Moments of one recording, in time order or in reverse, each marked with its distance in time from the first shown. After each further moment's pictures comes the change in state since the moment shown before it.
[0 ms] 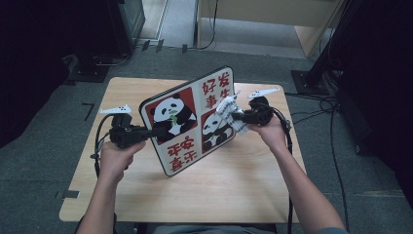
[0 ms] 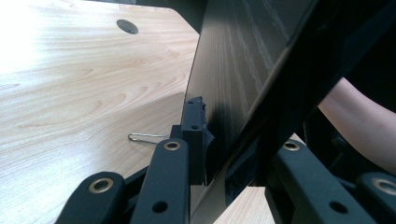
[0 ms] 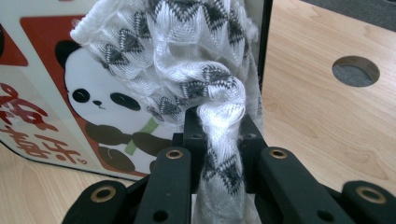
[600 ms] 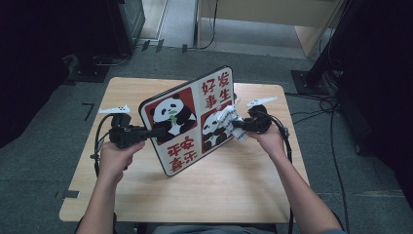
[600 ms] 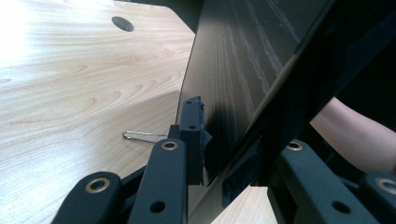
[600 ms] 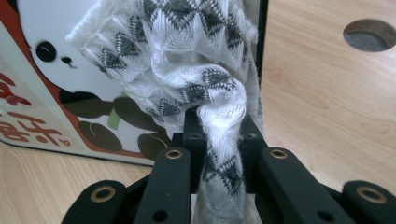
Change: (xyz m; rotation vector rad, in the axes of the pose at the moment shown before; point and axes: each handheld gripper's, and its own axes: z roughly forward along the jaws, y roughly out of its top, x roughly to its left) left arm 0.003 -0.001 -0.001 0.002 -0.025 -0.021; right arm -0.004 -0.028 0.015 0.035 -0.006 0.027
